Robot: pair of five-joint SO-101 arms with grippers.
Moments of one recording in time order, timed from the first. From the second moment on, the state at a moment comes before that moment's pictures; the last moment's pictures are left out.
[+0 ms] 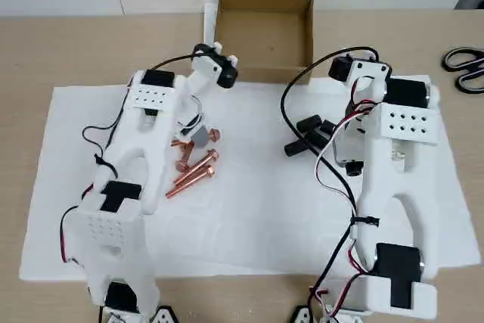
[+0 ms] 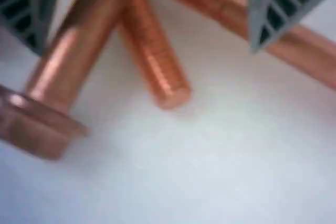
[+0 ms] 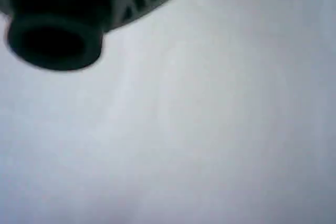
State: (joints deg) left arm 5.3 31.3 -14.3 76.8 -29.1; right arm 4.4 -4.4 1.7 96.7 9.8
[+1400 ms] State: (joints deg) left arm 7.6 15.9 -23.3 97.8 -16.1; right arm 4.4 -4.4 1.7 96.7 9.8
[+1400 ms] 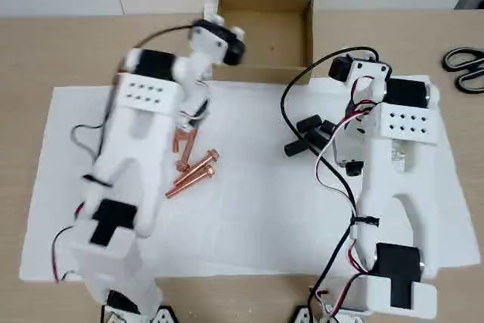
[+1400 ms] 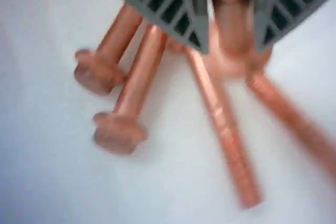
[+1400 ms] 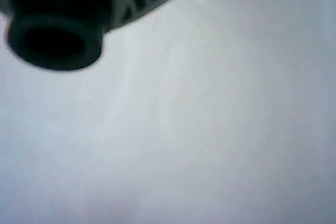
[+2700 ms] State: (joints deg) left arm -6.8 13.0 -0.4 76.1 -11.8; right arm -0.4 -4.4 1.7 96.7 9.8
